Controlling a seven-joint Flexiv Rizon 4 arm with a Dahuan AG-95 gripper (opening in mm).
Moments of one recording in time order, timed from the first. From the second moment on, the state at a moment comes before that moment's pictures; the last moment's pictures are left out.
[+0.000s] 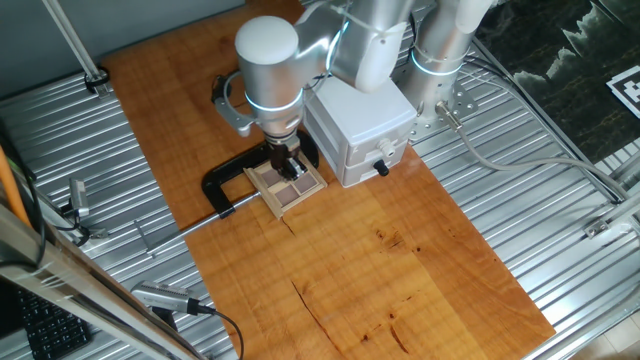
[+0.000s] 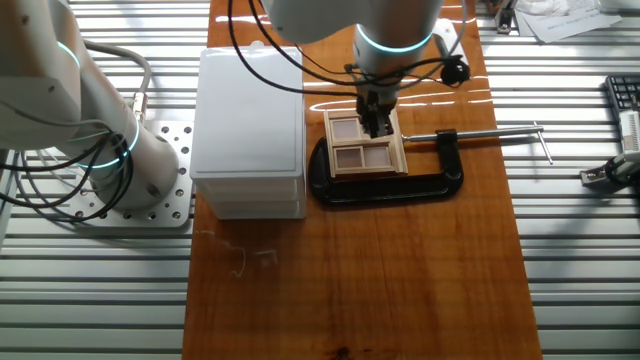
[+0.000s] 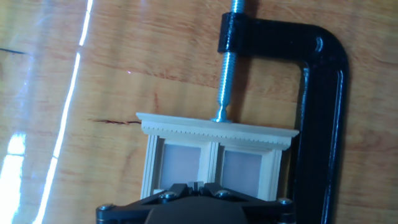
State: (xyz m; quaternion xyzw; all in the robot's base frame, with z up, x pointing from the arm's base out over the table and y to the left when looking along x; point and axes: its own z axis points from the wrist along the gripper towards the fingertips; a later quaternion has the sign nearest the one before) arm 0.446 0.078 0.043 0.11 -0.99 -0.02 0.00
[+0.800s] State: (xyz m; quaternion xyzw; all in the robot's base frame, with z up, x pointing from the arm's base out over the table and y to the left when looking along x) arm 0.425 0.087 0.031 0.09 -1.00 -0.02 0.00
